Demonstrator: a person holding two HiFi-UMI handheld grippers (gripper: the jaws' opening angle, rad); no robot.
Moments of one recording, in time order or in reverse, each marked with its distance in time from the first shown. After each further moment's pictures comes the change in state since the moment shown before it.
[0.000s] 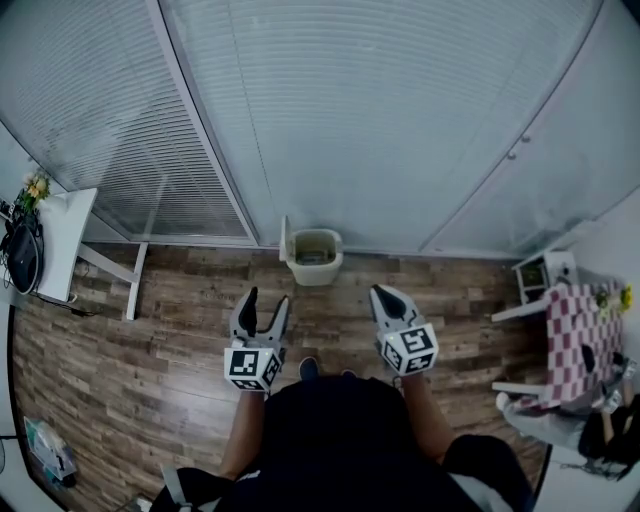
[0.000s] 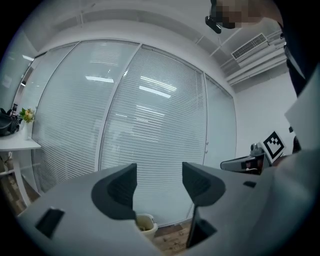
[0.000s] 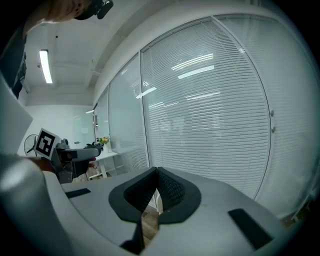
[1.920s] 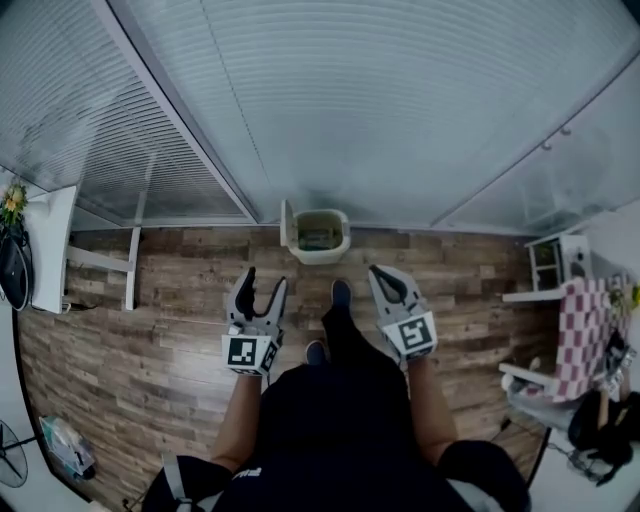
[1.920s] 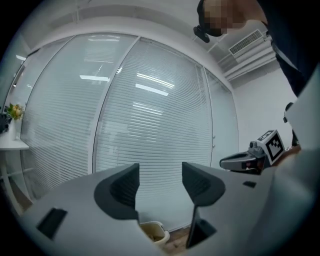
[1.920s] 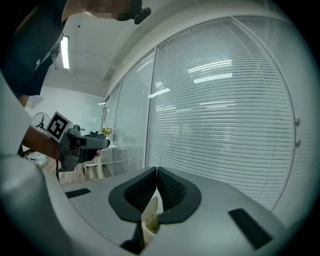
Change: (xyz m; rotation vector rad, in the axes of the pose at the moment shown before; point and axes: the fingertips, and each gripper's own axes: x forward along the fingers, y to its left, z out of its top) left arm 0.086 0.052 -0.024 0.042 0.006 -0.017; right arm 0.091 -0.014 -0.002 -0.205 -0.060 0.095
